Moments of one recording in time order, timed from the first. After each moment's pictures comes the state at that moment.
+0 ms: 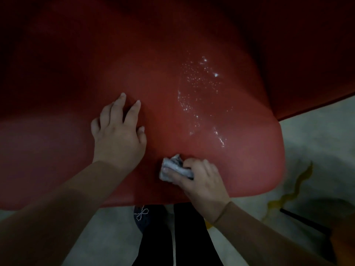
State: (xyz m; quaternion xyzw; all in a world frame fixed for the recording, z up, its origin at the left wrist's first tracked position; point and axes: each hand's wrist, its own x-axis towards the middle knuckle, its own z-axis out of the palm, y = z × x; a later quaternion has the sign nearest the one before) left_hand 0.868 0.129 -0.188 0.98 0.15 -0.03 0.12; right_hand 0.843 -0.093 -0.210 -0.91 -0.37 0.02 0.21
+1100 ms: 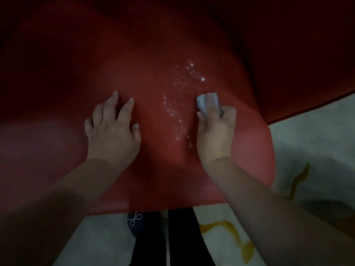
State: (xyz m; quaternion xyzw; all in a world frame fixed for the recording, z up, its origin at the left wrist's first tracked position) left_hand 0.892 0.113 -0.188 0.98 0.17 -0.05 0.12; right_hand 0.956 -0.083 -0.200 -0.95 -0.02 -0.04 0.30
